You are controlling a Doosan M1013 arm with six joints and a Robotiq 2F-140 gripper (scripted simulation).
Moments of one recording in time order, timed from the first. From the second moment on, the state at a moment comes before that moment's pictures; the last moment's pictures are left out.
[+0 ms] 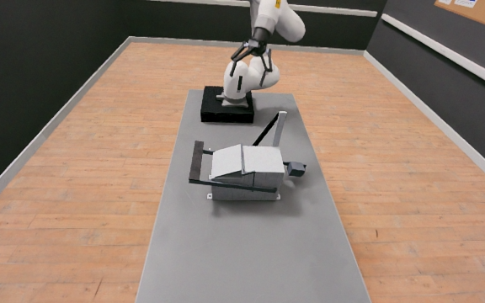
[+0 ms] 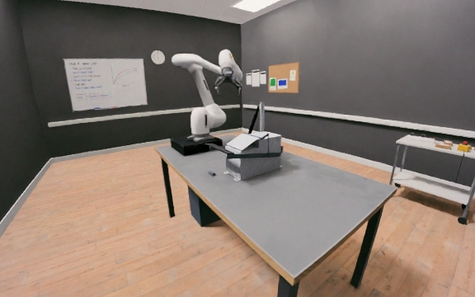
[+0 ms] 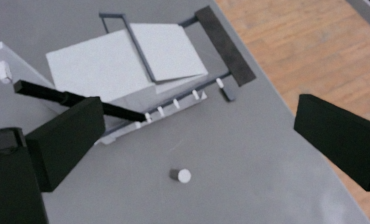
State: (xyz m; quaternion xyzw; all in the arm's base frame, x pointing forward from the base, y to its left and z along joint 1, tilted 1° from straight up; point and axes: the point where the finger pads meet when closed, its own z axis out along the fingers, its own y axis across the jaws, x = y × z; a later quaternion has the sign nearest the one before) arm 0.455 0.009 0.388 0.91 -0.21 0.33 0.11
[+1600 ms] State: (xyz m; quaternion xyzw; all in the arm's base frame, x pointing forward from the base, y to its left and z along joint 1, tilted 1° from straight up) arm 0.454 0.009 0.351 0.96 -0.01 0.28 0.09
